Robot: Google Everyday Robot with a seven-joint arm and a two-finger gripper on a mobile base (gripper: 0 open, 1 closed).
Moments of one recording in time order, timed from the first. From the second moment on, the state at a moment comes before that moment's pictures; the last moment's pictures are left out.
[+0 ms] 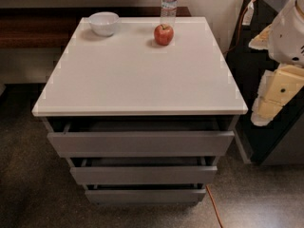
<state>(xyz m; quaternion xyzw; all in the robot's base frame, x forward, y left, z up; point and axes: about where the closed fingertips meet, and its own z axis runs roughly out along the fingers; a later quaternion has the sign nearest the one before) 0.438 -0.216 0.977 -0.60 0.78 -0.04 0.16</state>
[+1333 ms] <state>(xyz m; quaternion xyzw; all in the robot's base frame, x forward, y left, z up) 0.435 -0.198 0.965 -0.60 0.78 -0.04 0.16</state>
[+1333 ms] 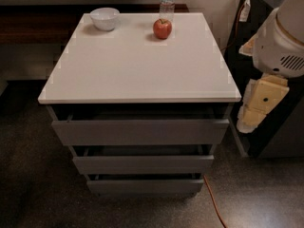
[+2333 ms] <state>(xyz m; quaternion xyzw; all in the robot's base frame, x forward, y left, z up) 0.431 -0.134 0.861 -0.67 0.72 0.00 0.20</state>
